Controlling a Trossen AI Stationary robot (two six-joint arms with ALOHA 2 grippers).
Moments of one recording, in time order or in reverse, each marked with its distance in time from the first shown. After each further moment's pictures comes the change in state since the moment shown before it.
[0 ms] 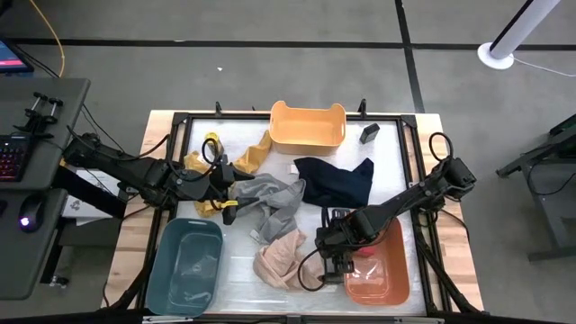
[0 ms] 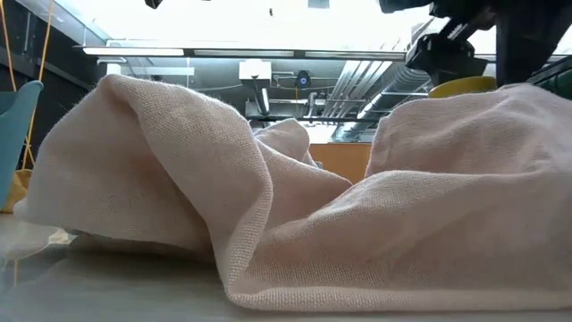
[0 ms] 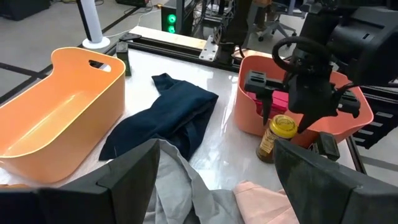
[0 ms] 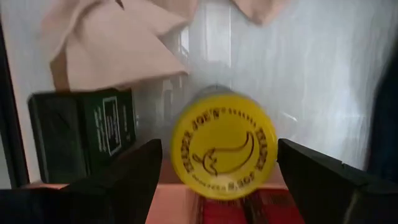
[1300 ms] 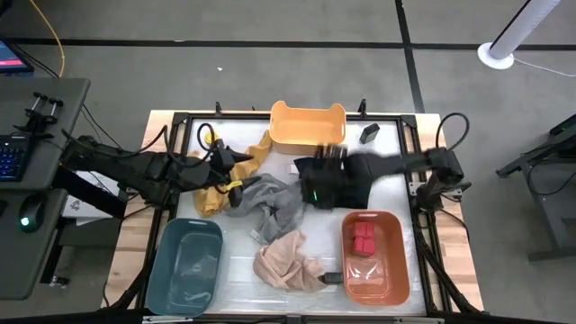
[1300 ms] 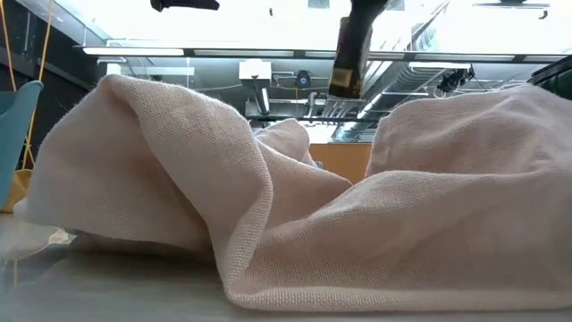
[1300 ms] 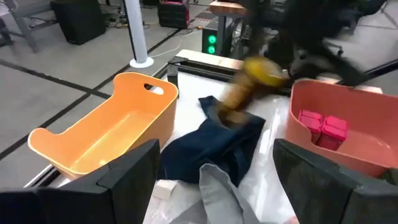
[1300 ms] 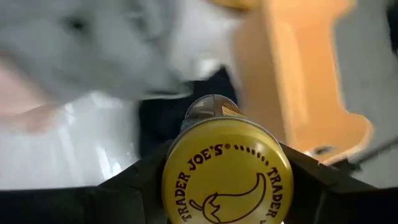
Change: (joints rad) left arm 0.109 -0.015 0.000 0.046 -0.087 0.097; right arm -0.308 0.046 0.524 -0.446 0.454 -0.193
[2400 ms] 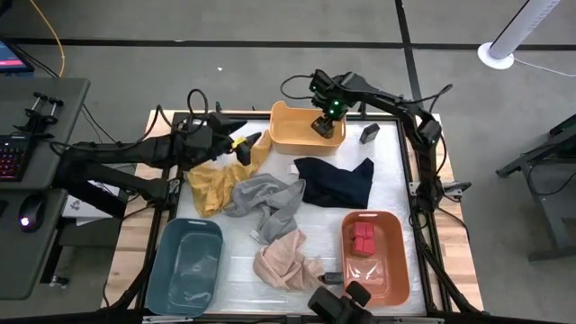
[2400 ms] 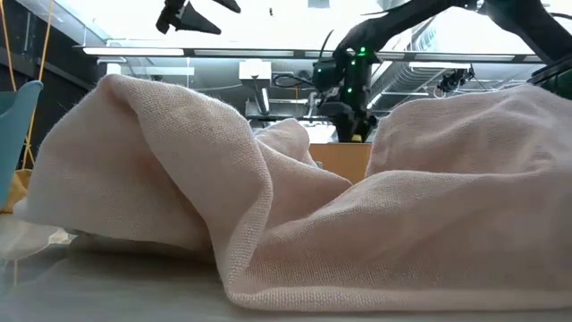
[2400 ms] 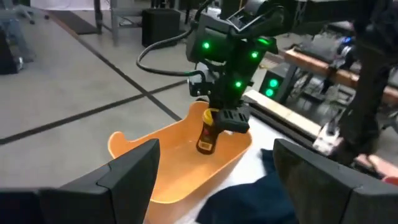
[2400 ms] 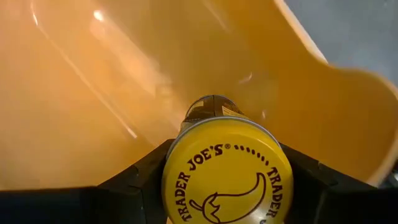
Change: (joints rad) left arm 0.313 0.001 0.000 0.115 -0.017 -0.100; right arm -0.806 0.221 -0.059 0.238 -0.452 -0.229
